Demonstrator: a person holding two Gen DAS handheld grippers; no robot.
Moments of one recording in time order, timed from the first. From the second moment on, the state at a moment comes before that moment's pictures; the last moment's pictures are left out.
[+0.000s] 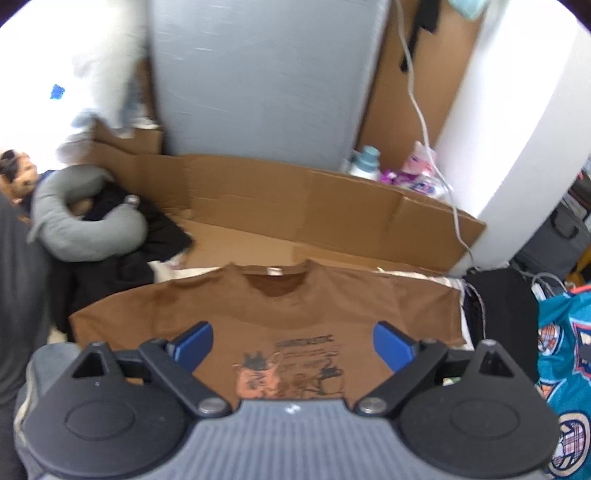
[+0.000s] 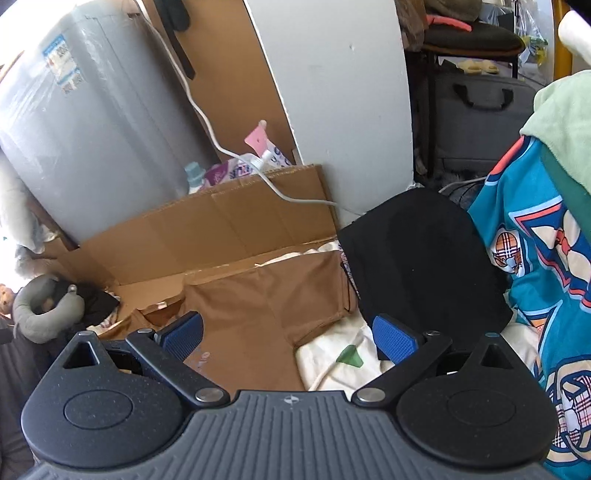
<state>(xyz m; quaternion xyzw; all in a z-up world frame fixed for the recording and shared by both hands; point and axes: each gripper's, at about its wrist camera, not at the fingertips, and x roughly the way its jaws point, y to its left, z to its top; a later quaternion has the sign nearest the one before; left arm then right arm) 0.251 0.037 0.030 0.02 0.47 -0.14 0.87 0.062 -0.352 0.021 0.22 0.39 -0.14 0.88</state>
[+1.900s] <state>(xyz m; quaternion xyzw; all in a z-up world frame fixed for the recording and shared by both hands) 0.293 -0.147 -0.277 0.04 0.51 -0.28 0.82 0.217 -0.400 -0.282 0.20 0.40 -0.19 0.88</state>
